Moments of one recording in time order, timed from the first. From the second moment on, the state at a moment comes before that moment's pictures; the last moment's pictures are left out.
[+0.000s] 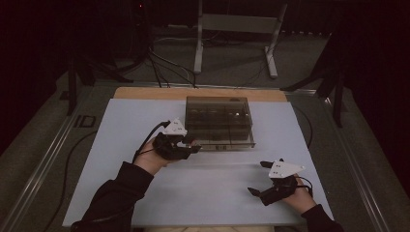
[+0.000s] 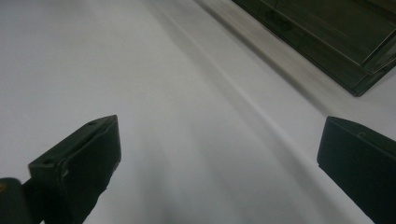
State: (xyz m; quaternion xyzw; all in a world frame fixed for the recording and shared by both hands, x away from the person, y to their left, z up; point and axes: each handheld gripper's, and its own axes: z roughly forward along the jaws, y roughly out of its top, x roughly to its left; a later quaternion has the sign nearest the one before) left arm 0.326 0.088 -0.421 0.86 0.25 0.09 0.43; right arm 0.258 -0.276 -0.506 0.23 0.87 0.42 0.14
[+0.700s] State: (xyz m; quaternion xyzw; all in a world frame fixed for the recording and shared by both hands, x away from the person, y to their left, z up) left arm 0.343 0.056 -0.420 0.86 0.25 0.07 0.44; right arm 0.257 -0.274 -0.507 0.23 0.87 0.41 0.14
